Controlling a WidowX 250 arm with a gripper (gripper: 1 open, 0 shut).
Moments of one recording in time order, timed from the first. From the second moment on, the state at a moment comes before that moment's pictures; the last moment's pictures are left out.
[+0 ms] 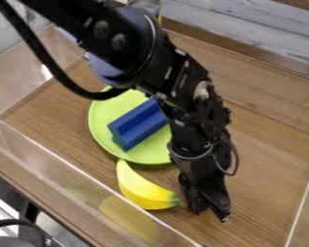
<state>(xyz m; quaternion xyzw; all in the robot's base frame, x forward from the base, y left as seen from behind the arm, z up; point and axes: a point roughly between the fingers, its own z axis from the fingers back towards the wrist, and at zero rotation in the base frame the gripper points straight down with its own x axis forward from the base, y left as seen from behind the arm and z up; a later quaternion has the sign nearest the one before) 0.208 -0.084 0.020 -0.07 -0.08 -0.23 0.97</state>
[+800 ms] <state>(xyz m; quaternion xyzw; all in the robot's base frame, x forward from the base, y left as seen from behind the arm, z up) 0.208 -0.085 0.021 -0.08 -0.08 -0.23 0.97</state>
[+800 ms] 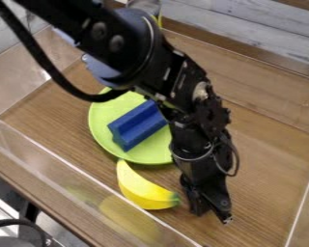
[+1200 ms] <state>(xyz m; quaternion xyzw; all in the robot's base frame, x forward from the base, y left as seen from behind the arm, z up) 0.204 -0.081 0.028 -0.08 -0.09 -0.24 0.96</state>
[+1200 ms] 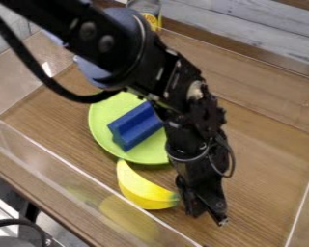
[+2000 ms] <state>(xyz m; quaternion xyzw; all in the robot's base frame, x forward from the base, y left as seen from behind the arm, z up) 0.193 -0.071 0.040 -0.08 -0.09 -0.23 0.96</state>
